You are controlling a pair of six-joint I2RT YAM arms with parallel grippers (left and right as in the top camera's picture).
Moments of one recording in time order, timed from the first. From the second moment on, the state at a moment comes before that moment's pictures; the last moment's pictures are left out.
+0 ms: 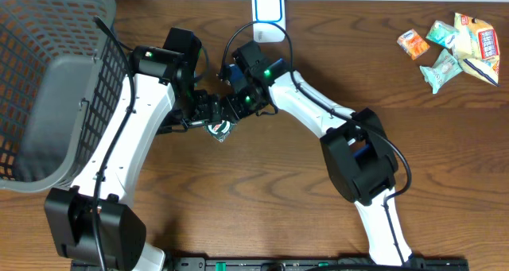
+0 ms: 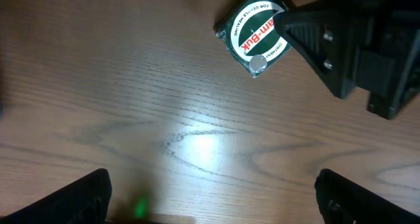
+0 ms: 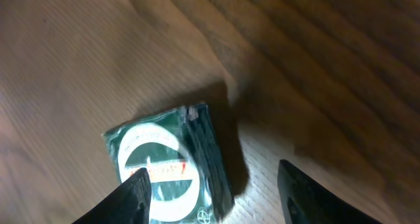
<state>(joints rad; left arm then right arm) -0.24 1.69 1.54 -1.37 0.05 -0.40 0.62 2.29 1.79 -0.69 -0.42 0.11</state>
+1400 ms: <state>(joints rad) -0.24 1.69 1.54 -1.37 0.05 -0.40 0.53 2.10 1.71 -0.81 0.03 0.39</state>
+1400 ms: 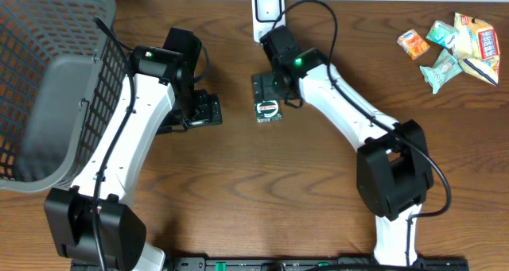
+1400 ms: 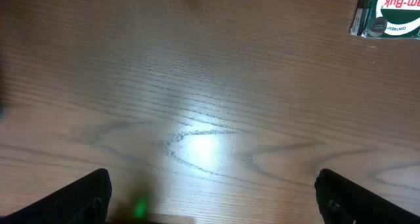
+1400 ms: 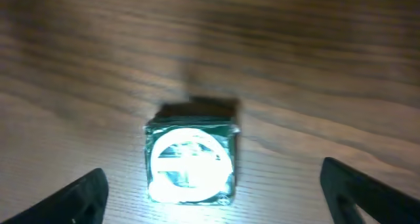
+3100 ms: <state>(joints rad) -0.24 1.69 1.54 -1.37 0.05 -0.40 0.43 2.25 1.72 -0.85 -0.40 0.37</state>
